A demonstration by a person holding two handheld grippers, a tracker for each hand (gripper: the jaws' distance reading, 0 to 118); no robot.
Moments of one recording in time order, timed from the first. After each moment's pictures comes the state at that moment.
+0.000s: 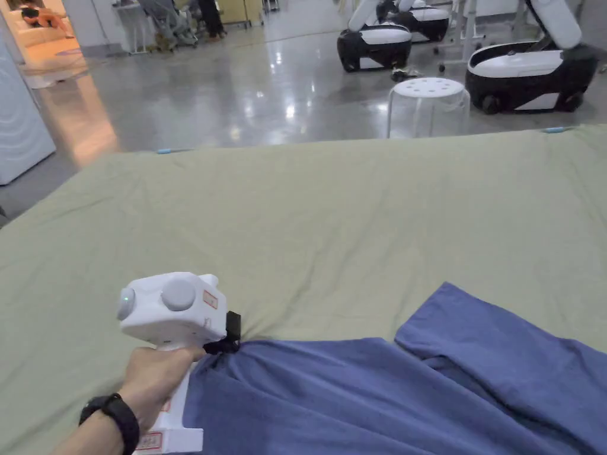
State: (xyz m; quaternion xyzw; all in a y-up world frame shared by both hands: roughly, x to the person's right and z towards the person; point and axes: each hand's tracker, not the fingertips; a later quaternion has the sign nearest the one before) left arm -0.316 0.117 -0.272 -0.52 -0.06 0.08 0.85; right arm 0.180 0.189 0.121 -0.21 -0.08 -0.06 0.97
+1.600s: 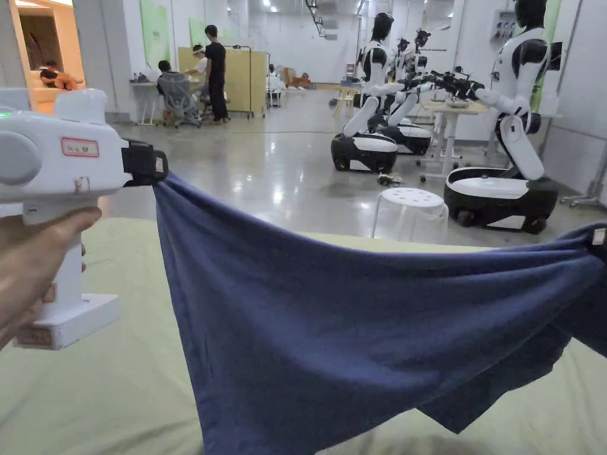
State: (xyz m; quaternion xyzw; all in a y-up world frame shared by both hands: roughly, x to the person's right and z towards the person) left arm -0.390 0.445 -0.189 -0.11 -0.11 0.08 0.98; right arm 0.171 0.406 -0.107 -0.12 0.01 -0.06 0.99
